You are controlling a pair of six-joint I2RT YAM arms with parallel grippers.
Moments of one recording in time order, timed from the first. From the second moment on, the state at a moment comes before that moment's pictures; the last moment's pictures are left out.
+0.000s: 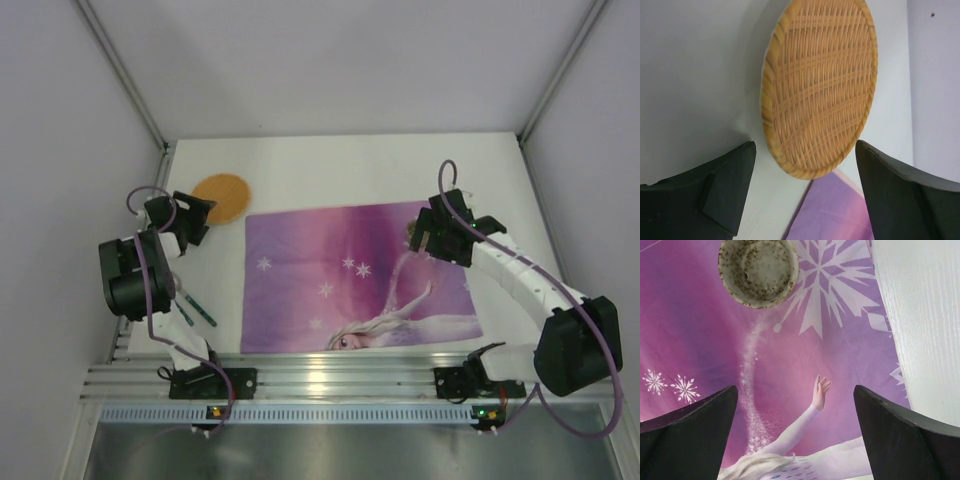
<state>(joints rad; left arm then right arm) 0.33 1.80 0.84 0.35 0.30 -0.96 0.37 1.29 0.95 -0.69 0.26 0.62</state>
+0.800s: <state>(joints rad) 0.29 2.02 0.99 0.48 0.46 -1.07 0.37 1.38 1.06 -0.69 0.24 0.56</state>
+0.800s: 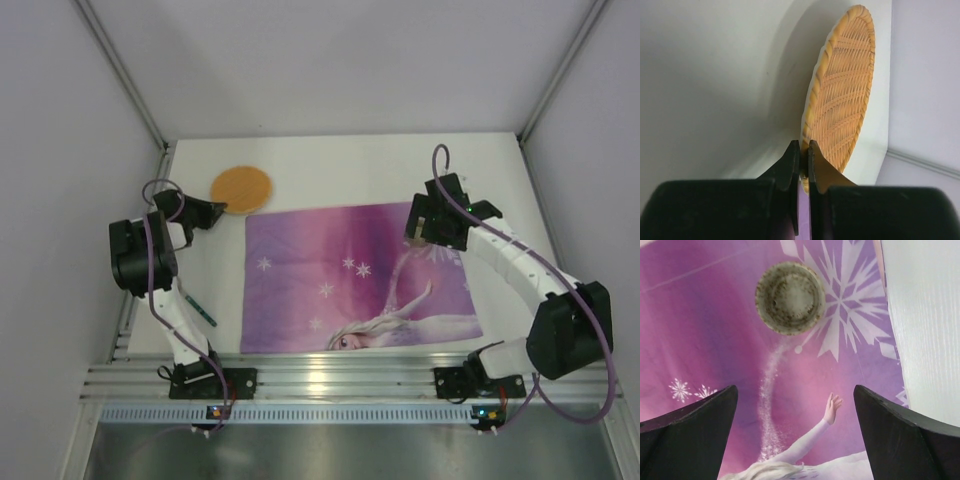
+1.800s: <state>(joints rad) -0.19 1.57 0.74 0.16 0.89 -0.75 0.35 1.33 1.27 -0.68 0.28 0.53</state>
